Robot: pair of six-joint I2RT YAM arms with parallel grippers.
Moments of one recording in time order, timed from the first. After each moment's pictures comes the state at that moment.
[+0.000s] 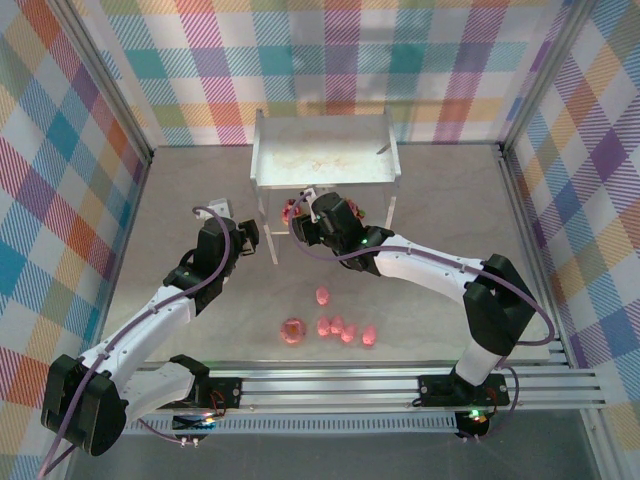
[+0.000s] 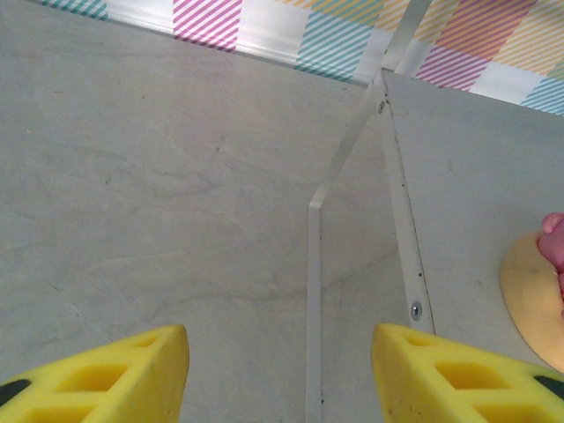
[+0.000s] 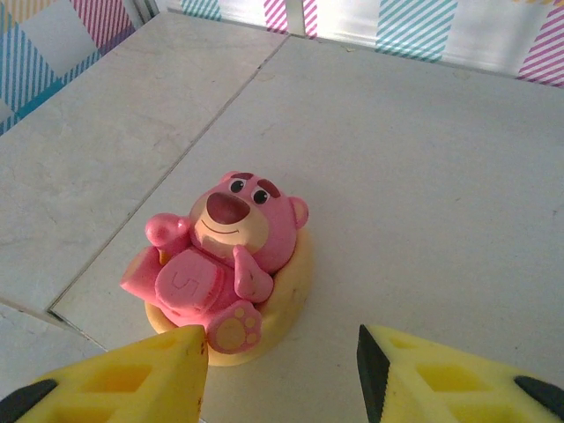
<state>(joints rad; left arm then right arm) -0.43 1.05 0.69 -0.13 -0.36 -0.45 0.87 1.67 1.23 -0.07 0.24 0.25</state>
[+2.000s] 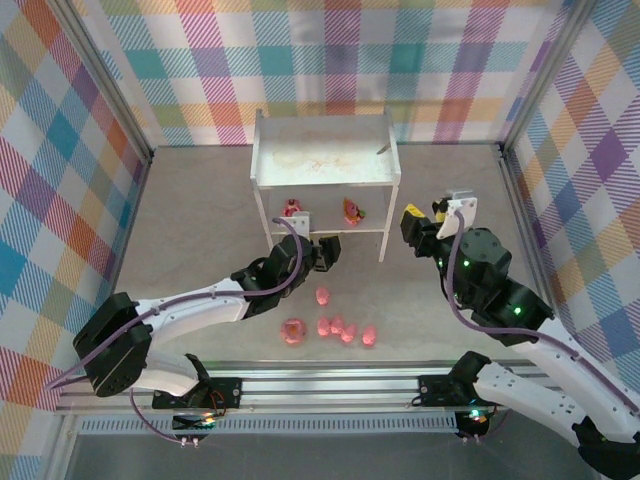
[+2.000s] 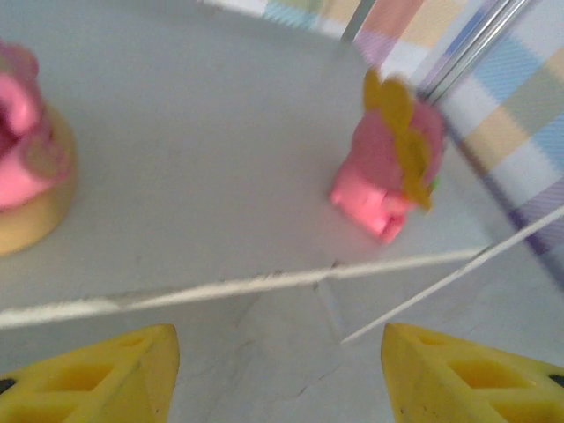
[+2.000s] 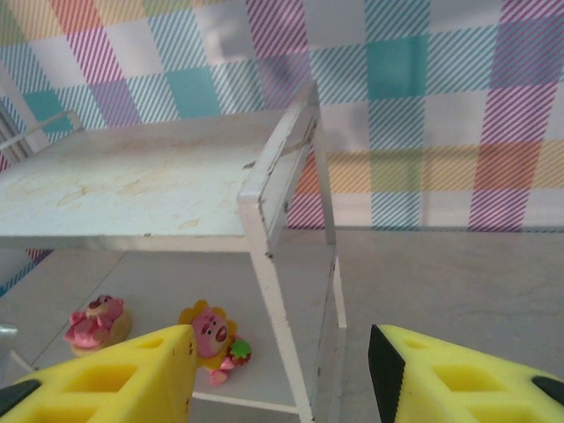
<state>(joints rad) -0.91 1.37 0.80 0.20 -0.39 -0.61 0.78 0.72 0.94 -0.34 0.51 0.23</state>
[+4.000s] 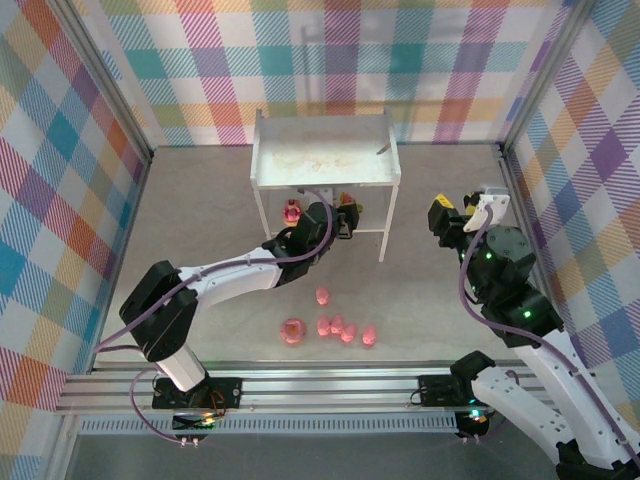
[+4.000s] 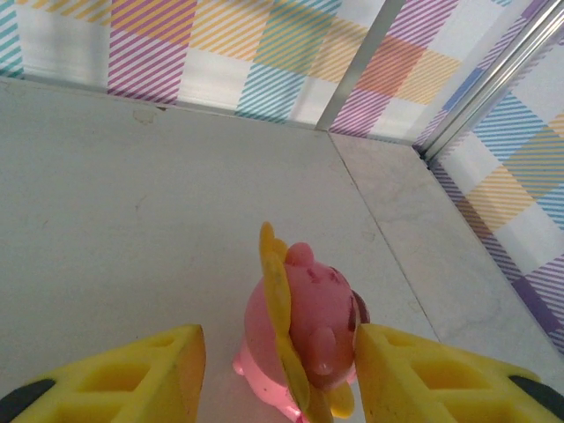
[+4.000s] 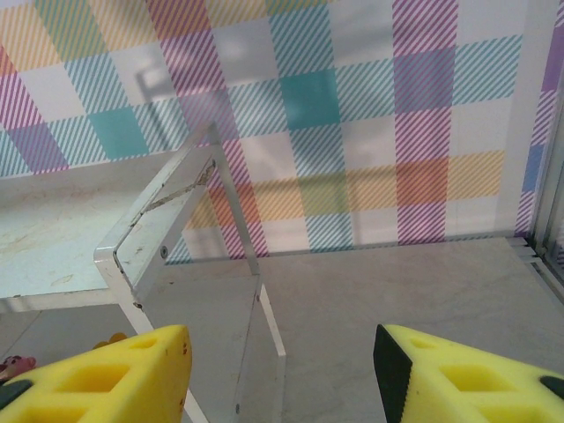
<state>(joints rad) -0.85 1.66 1.12 0.20 -0.40 -0.56 0.51 0.67 0.91 -0.31 0.38 0.21</state>
